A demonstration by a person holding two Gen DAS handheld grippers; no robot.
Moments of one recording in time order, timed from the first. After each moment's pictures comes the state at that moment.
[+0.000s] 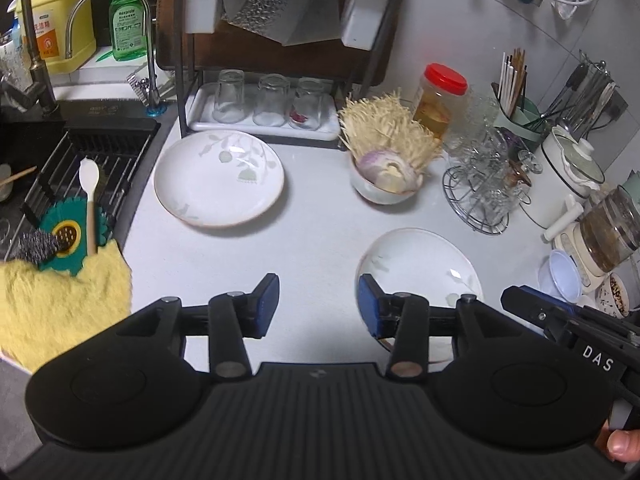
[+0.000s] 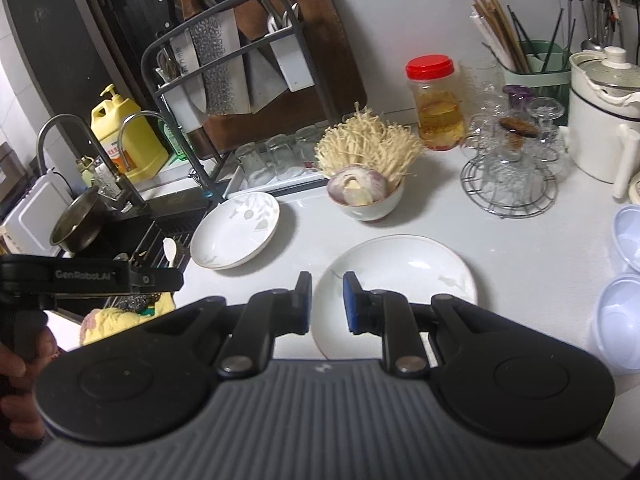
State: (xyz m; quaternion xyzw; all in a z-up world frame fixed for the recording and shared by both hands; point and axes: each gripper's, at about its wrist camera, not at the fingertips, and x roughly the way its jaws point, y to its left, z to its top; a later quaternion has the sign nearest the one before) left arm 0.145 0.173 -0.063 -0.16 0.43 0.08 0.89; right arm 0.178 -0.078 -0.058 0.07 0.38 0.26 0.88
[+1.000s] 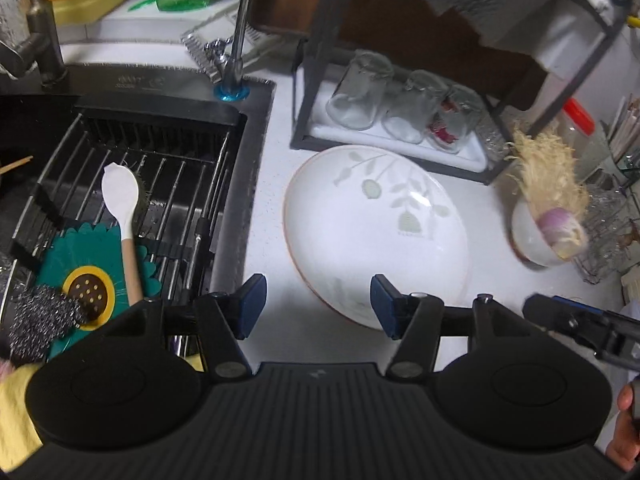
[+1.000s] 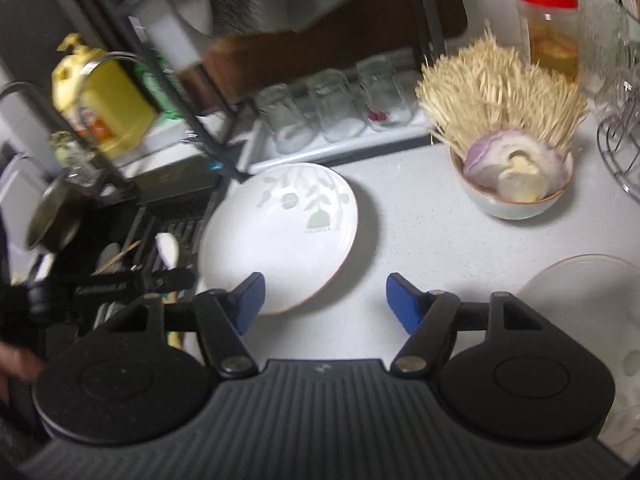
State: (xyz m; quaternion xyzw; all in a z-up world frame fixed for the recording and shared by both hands) left arm 0.240 0.406 -0.185 -0.20 0.46 0.09 0.86; right arm 0.285 0.119 -0.137 0.06 0.47 0.25 0.85
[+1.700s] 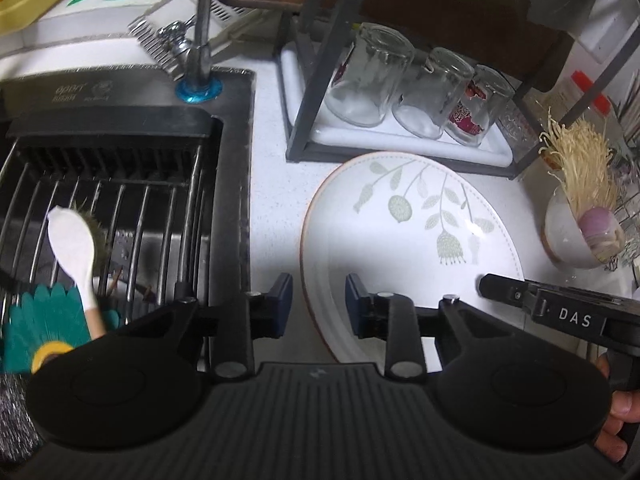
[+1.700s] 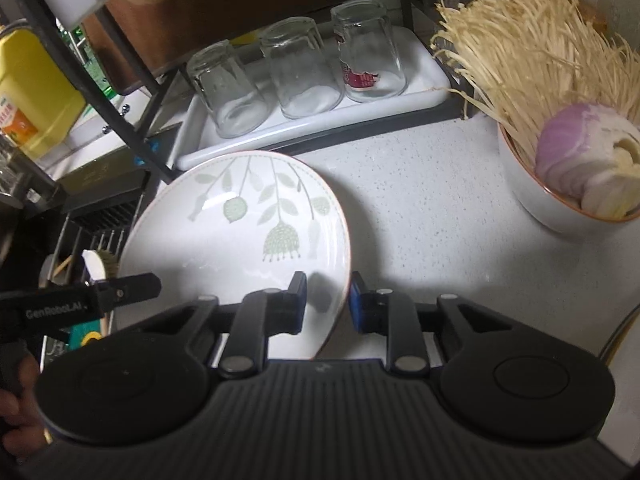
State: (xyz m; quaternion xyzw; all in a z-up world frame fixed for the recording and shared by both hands) left arm 0.308 0.437 -0.231 -0.17 0.47 0.03 0.86; right arm 0.344 0.174 -0.206 0.04 0.50 0.19 0.85
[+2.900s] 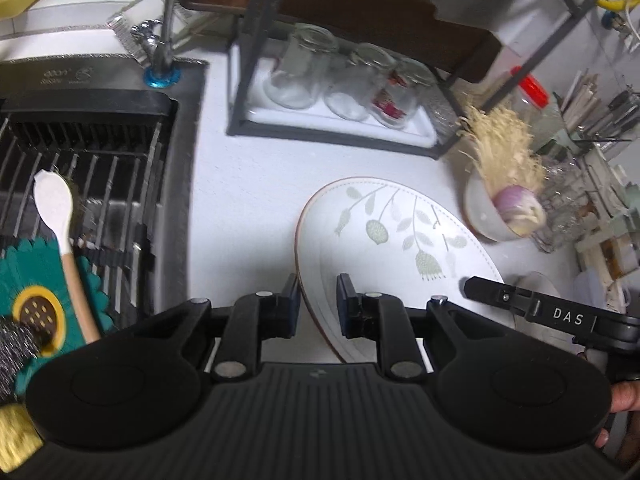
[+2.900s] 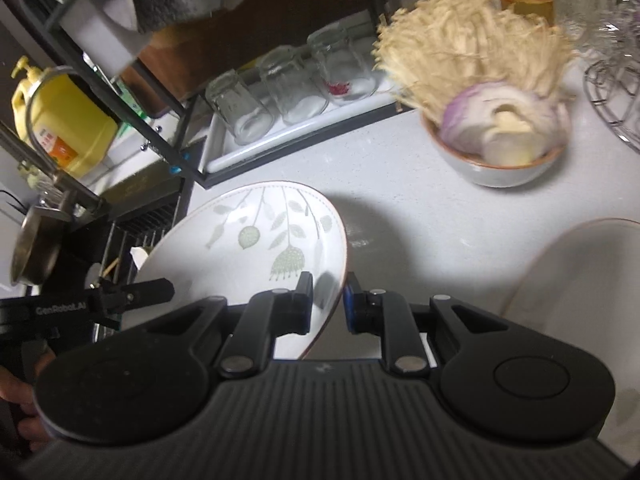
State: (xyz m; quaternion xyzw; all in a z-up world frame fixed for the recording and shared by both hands) left arm 0.262 0.397 -0.177 -0.22 0.48 -0.02 0.85; right arm 0.299 0.099 -0.164 0.10 0.50 0.21 0.83
